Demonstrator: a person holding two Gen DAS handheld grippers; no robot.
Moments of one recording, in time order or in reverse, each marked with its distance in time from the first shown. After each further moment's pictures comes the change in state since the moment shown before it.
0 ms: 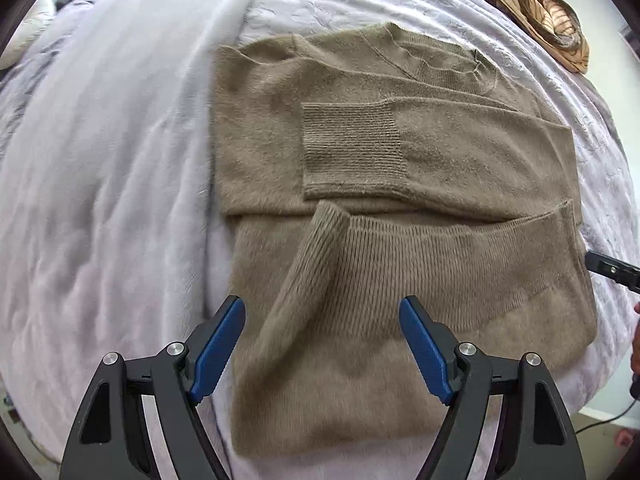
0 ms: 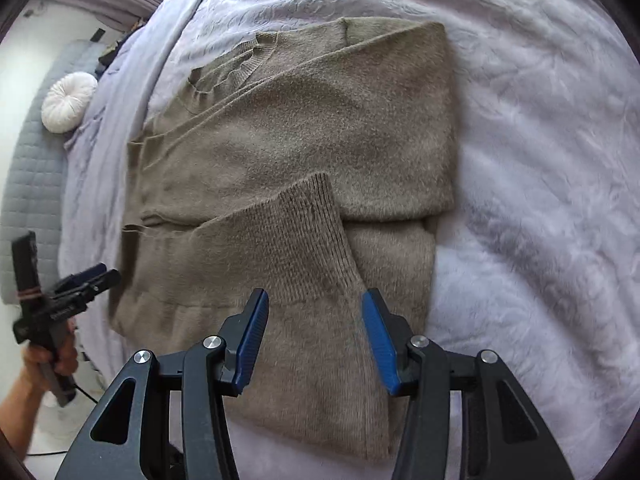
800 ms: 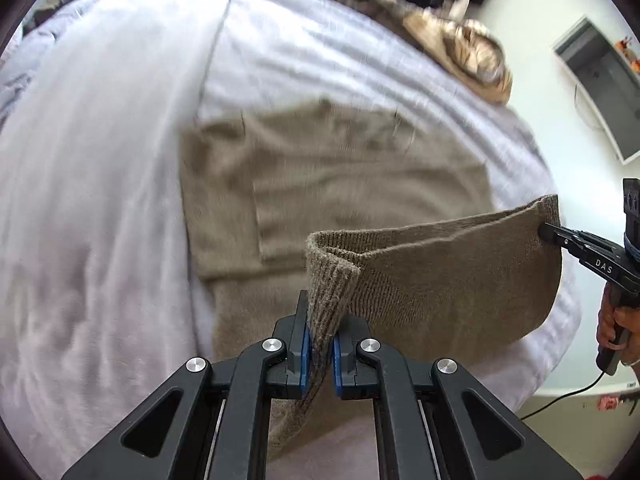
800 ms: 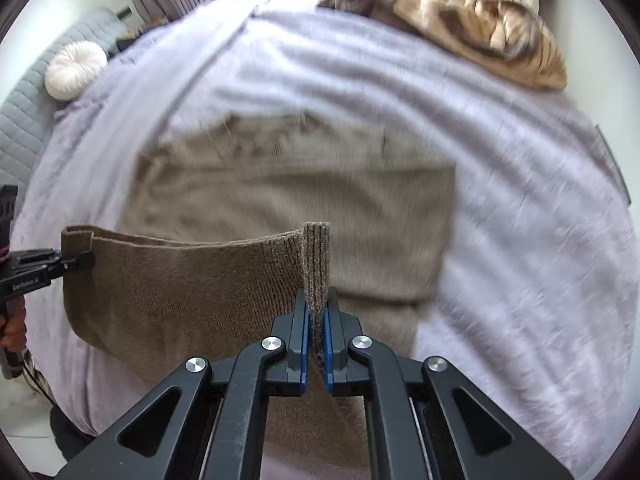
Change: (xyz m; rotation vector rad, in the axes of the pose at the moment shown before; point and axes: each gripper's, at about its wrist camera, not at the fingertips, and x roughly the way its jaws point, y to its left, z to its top) left arm -0.088 0.012 0.009 0.083 -0.196 -0.228; right arm -0.071 0.077 -0.003 -0.208 -0.239 -0.233
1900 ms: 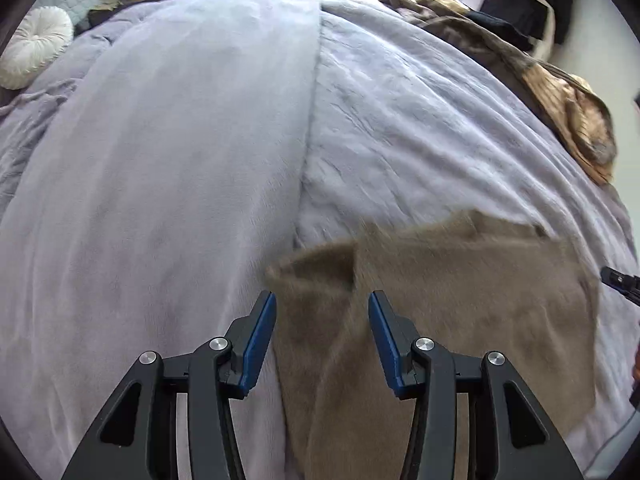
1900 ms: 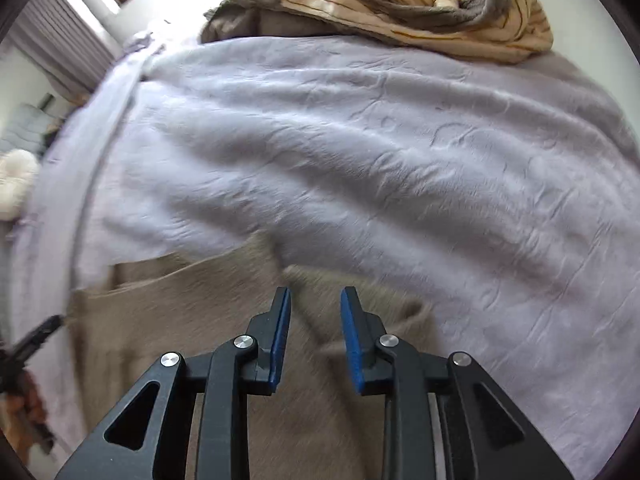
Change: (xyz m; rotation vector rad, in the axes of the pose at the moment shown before) left arm 0.084 0.091 0.102 -0.121 -0.046 0.220; right arm 0.119 -0.108 0.116 0.310 -0.008 0.033
